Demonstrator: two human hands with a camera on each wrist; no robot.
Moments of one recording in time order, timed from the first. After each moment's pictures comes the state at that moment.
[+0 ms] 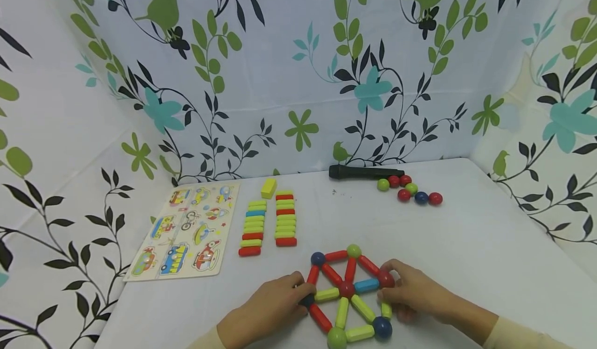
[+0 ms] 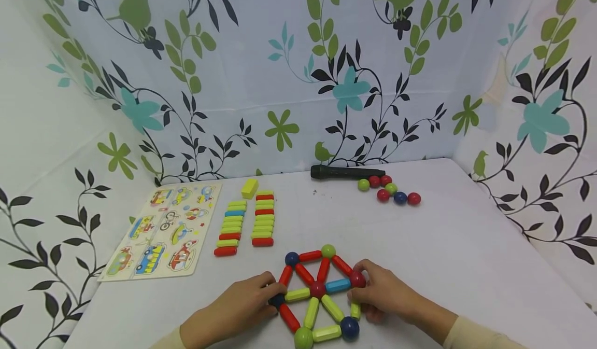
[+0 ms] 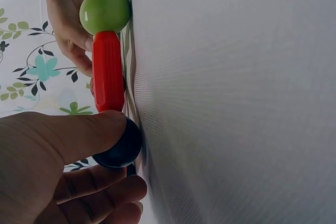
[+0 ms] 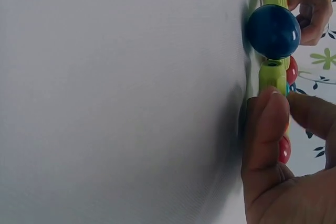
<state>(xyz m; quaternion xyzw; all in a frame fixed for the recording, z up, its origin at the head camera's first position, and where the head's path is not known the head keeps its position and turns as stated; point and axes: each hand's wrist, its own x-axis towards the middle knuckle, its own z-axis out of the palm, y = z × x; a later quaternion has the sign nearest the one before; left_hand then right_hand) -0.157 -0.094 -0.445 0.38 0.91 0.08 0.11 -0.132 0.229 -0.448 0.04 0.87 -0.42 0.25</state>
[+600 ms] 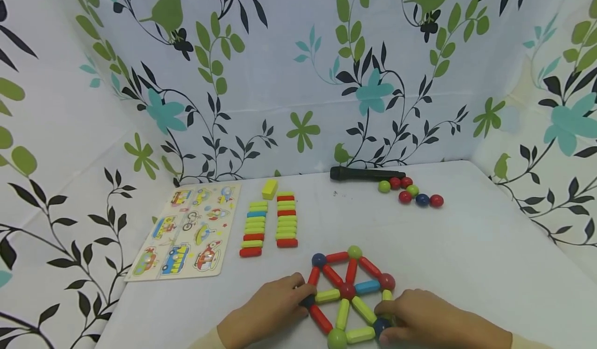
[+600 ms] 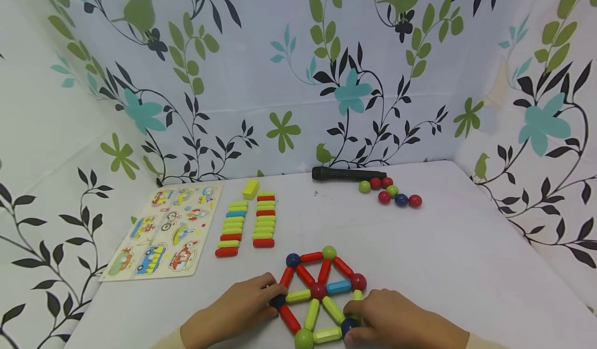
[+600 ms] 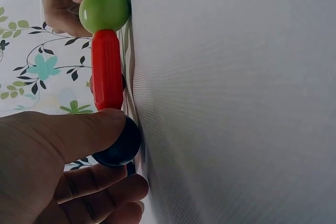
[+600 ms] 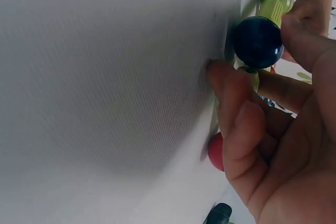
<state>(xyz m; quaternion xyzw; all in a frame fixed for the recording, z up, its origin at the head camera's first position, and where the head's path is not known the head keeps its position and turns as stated) -0.159 -0.098 -0.447 0.39 0.91 0.09 0.11 -0.108 0.226 -0.438 -0.26 0.91 -0.22 0.23</state>
